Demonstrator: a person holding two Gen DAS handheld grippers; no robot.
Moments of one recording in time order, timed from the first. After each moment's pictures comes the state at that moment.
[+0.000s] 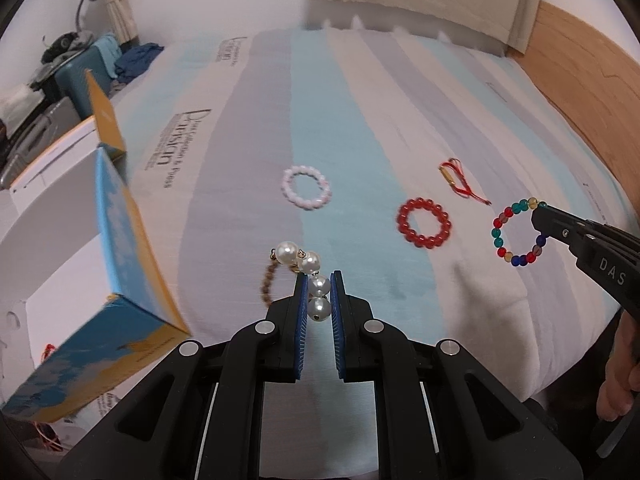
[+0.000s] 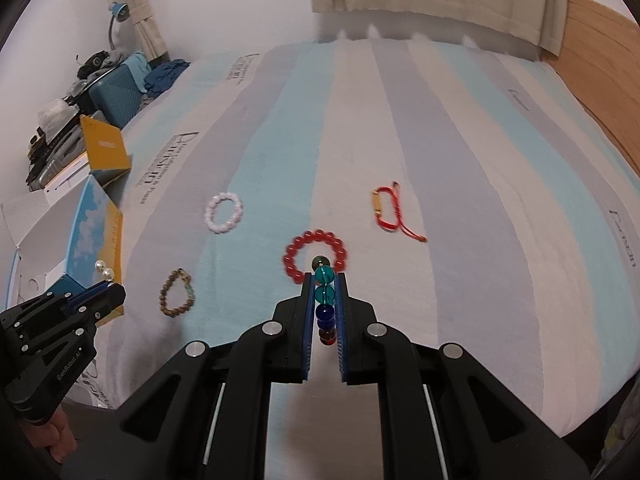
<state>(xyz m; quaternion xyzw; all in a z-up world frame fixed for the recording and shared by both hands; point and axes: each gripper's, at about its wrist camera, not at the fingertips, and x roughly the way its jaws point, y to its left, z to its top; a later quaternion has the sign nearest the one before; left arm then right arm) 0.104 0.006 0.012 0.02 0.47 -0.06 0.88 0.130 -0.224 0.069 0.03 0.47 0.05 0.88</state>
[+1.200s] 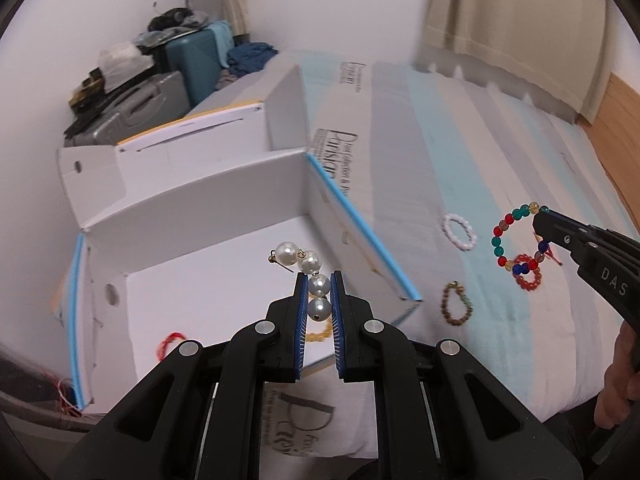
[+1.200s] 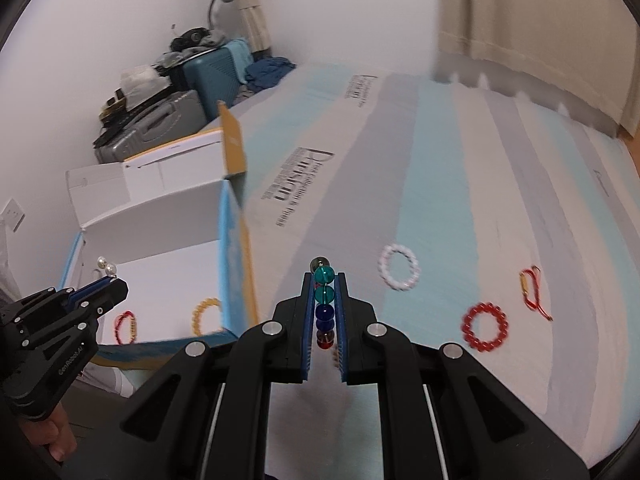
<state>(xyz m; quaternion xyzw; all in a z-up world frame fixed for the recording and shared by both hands) 0.066 0.202 0.082 -0.03 0.43 0.06 0.90 0.139 -0.018 0.136 -0.02 0.43 0.18 0.88</state>
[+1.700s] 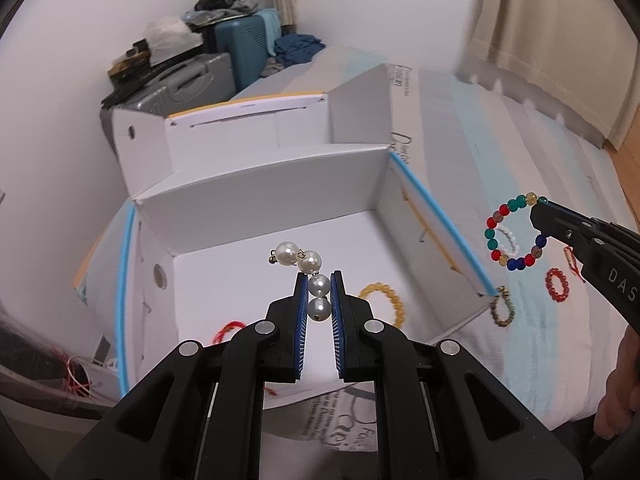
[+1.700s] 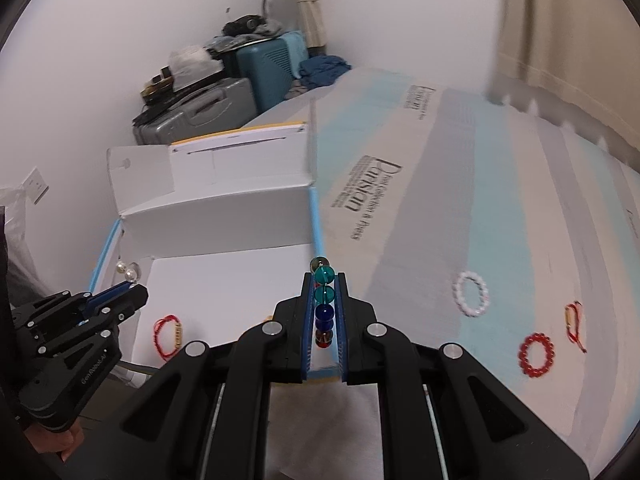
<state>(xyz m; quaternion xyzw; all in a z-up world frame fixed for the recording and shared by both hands) 0.047 0.281 0.077 -0.06 0.44 0.11 0.89 0.129 0.080 0.144 -0.06 0.42 0.24 0.87</state>
